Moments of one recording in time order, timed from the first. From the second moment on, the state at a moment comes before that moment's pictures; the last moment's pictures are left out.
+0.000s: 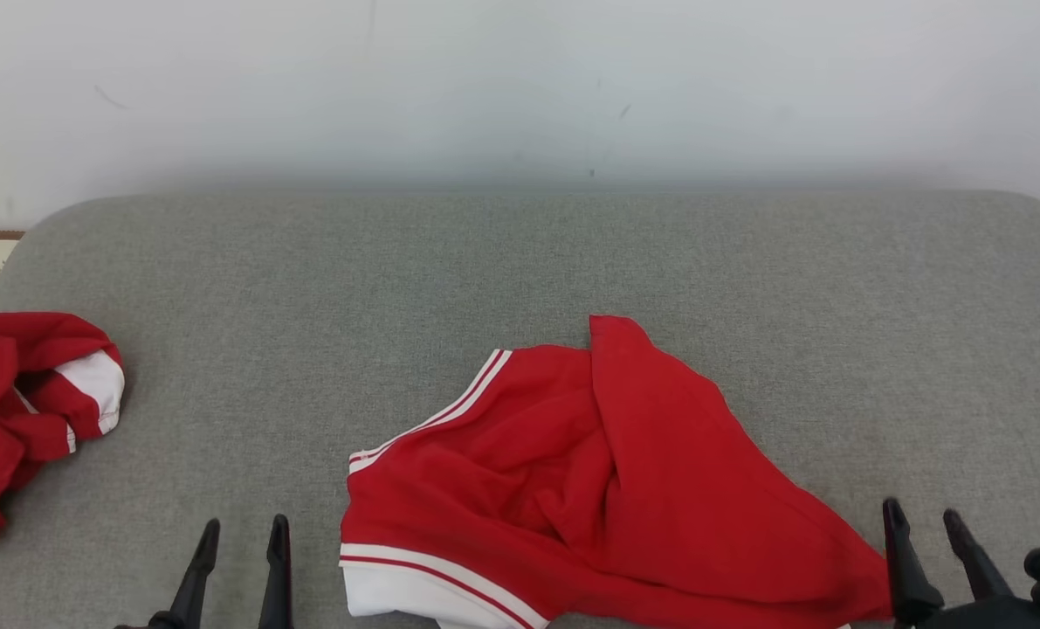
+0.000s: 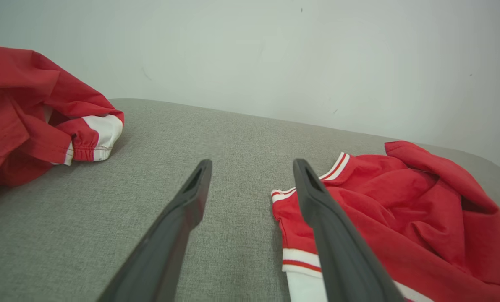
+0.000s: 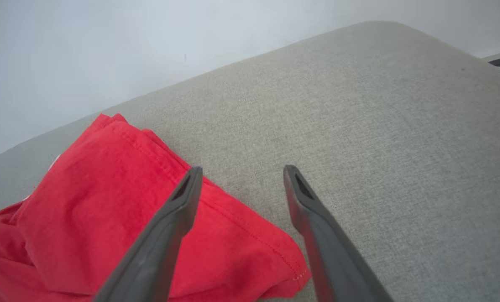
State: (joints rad) left arm -0.02 0.05 0.00 0.05 -0.18 -0.02 -0.26; right arm 0.10 -0.10 -0.04 -0.07 0.33 0.13 0.12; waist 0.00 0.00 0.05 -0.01
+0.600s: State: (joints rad) left arm -0.08 0.05 -0.06 0.27 -0.19 -0.11 -0.26; right arm 0.00 -0.09 0.14 0.02 0.27 0.13 -0.11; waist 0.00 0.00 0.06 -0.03
